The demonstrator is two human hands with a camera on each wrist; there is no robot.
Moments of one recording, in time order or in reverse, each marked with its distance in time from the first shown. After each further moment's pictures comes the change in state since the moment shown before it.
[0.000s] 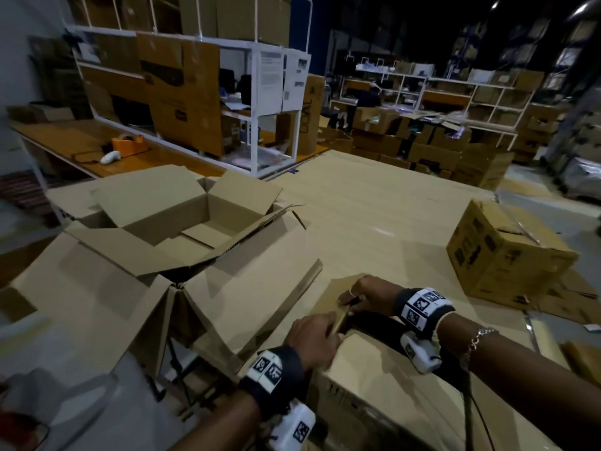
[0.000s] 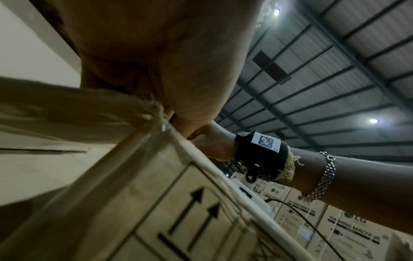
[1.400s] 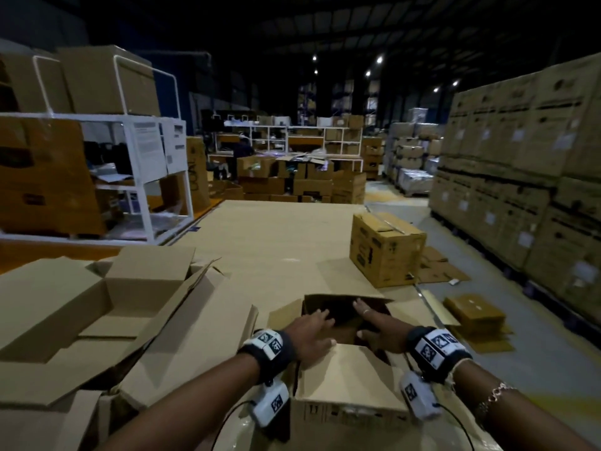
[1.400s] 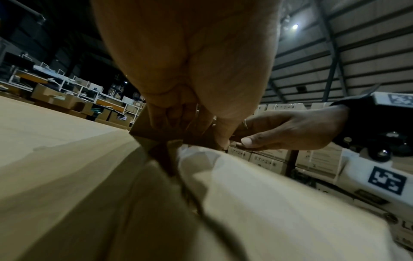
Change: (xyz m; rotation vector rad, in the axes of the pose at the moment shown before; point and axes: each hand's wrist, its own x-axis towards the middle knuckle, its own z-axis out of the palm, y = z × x) left_hand 0.081 0.046 -0.015 0.381 -0.367 0.615; right_hand -0.163 -0.043 0.028 0.304 0.256 0.663
